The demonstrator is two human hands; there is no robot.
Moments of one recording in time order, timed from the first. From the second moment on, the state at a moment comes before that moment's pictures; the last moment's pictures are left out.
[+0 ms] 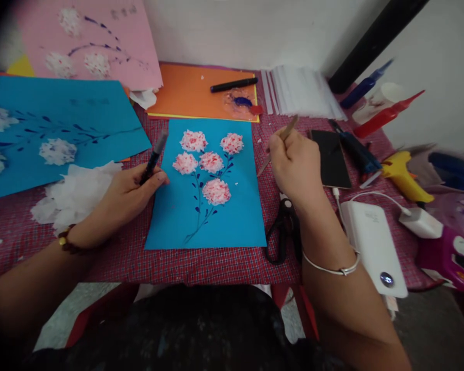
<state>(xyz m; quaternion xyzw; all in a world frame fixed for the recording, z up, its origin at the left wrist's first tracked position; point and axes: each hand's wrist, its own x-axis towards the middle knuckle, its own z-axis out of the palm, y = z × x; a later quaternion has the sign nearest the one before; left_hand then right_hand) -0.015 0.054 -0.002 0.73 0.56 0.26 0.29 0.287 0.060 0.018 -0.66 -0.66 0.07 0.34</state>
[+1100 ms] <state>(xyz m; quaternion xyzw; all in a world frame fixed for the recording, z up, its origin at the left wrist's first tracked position) -0.012 0.054 0.002 0.76 0.56 0.18 0.27 0.246 0.026 0.028 -0.47 -0.77 0.27 0.34</state>
